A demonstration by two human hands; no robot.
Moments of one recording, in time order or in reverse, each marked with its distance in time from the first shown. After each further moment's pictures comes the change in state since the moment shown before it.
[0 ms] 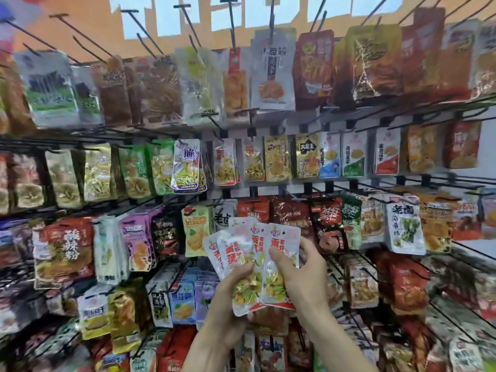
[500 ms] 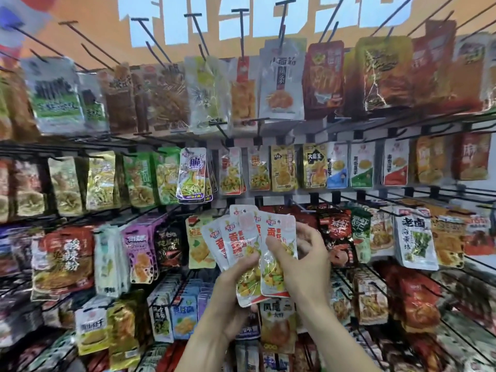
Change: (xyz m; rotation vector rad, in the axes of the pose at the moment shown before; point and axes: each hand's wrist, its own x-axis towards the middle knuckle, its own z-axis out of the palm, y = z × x) left_hand 0.018 0.036 0.003 0.066 -0.063 0.083; right_hand 0.023 -0.028 0.025 -0.001 0.063 -0.083
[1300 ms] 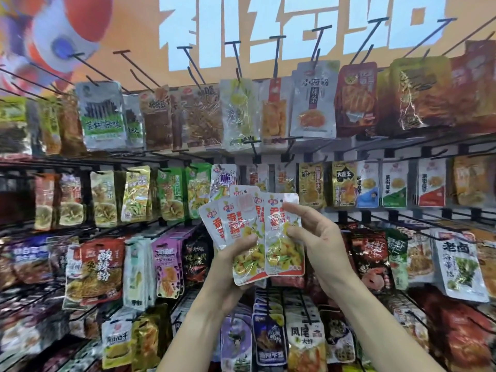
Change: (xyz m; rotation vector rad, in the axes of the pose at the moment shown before) left_hand 0.023 0.075 -0.040 0.015 -0.059 0.187; right_hand 0.048 -0.044 0.038 0.148 -0.328 -0.062
